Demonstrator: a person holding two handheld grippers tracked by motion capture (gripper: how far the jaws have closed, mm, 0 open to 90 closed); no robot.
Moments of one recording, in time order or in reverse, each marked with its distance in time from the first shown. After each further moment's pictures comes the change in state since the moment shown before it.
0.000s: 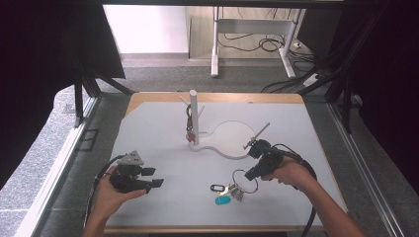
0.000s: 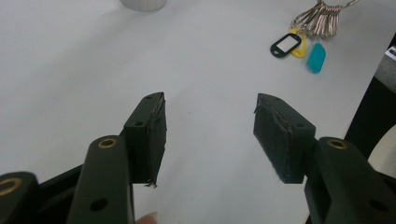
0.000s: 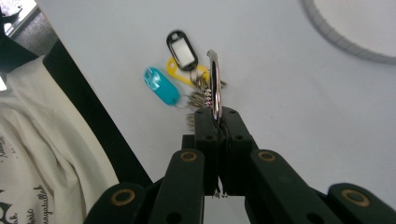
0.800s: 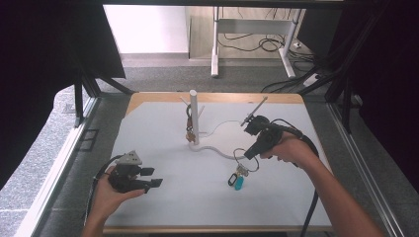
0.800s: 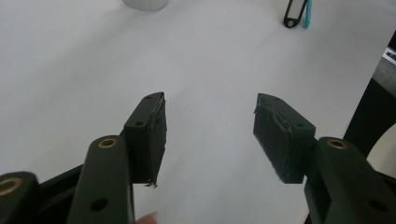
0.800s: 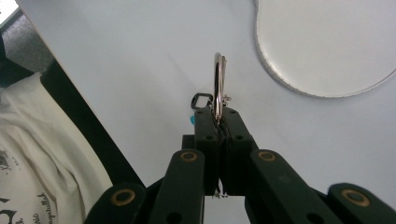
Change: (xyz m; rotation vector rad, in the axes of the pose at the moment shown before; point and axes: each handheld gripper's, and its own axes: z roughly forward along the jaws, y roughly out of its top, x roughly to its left) left arm 0.003 -0.002 -0.002 -0.006 -0.003 -0.012; right arm 0.000 0.045 -0.048 0.005 -0.079 -0.010
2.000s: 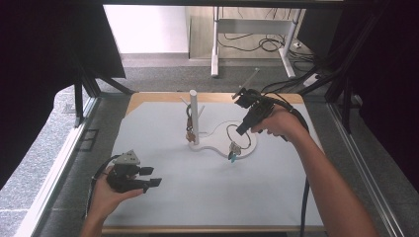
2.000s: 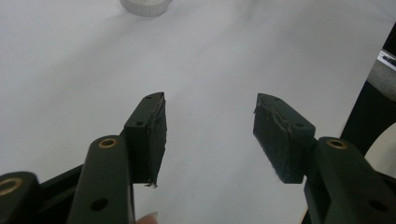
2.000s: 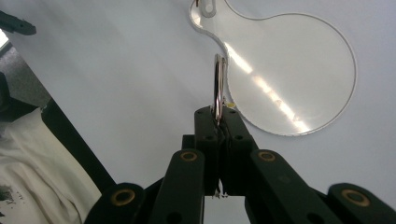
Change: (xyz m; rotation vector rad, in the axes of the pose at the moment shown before) left arm 0.000 0.000 -0.004 -0.016 -0.008 0.000; right arm -0.017 0.056 -0.027 -0.022 -0.030 0.032
